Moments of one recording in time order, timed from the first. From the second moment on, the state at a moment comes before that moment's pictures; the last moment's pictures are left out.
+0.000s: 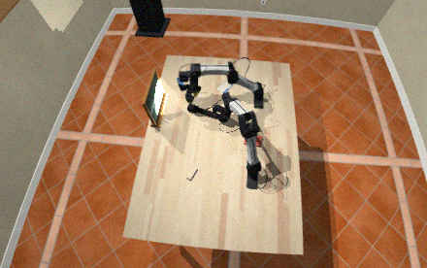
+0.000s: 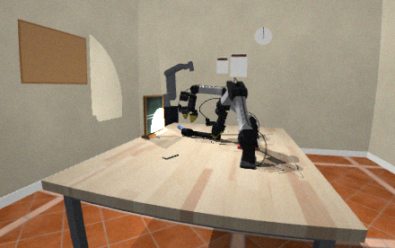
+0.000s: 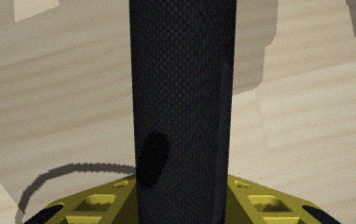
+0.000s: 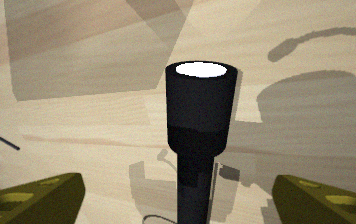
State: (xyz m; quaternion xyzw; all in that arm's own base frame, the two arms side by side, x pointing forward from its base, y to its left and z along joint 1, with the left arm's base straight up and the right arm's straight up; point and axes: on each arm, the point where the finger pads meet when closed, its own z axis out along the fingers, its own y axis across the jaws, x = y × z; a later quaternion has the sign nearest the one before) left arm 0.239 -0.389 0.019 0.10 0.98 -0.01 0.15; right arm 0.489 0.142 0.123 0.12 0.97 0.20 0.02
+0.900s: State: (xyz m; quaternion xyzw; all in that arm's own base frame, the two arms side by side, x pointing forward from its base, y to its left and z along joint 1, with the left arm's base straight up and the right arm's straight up) left arm 0.239 -0.389 0.019 0.10 0.98 -0.01 0.15; right arm 0.490 0.142 0.119 0.12 0.97 0.20 0.02
